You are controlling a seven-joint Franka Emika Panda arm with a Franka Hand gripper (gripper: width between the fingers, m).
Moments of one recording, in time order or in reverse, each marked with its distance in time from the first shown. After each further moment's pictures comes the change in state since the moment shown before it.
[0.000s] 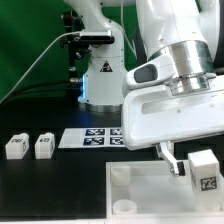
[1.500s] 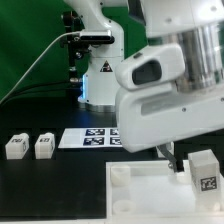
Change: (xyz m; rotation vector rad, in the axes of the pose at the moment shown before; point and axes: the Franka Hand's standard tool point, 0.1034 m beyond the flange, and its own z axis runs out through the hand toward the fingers) arm 0.022 0.004 -0.005 0.110 -0.621 0.061
